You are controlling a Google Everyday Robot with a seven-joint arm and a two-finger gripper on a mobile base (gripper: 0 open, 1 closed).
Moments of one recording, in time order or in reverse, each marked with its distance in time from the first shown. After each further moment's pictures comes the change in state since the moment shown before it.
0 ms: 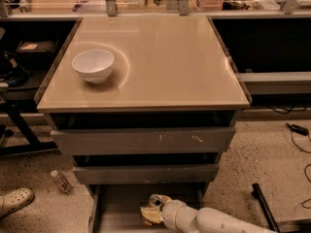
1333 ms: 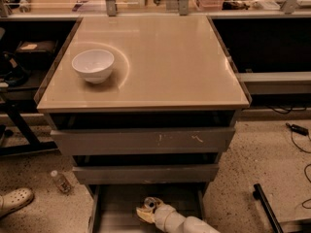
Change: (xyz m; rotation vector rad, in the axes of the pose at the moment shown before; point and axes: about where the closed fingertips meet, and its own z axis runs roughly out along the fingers) arm 0.067 -0.044 0.095 0.064 -0.111 -0.024
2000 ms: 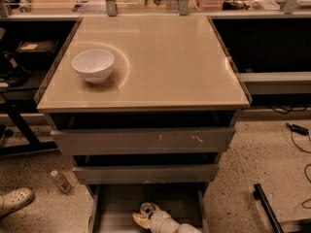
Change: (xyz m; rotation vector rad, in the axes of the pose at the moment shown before) arm 0.043 0.002 0.026 0.027 -0.012 -0.016
